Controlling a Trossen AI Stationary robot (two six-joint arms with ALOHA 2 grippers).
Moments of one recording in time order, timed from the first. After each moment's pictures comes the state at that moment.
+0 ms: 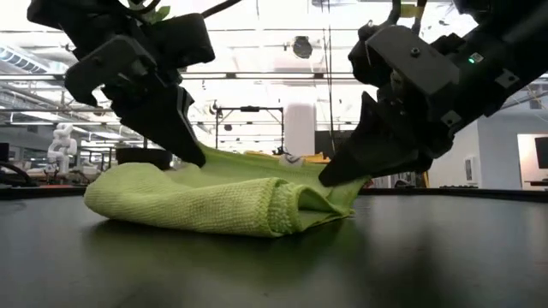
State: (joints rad) left arm -0.38 1.64 0.87 -0.19 -0.33 -0.32; right arm 0.54 1.88 0.83 0.27 0.62 0.81
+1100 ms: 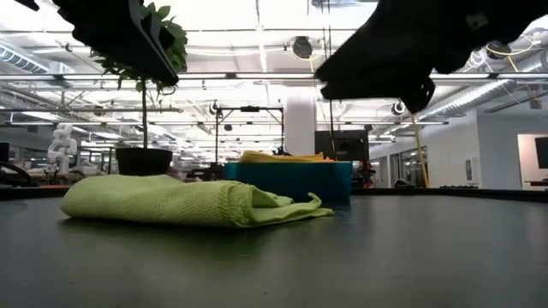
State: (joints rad) left arm -0.47 1.39 0.87 -0.31 -0.34 -0.21; right arm 0.60 1.74 0.83 0.35 0.68 0.63
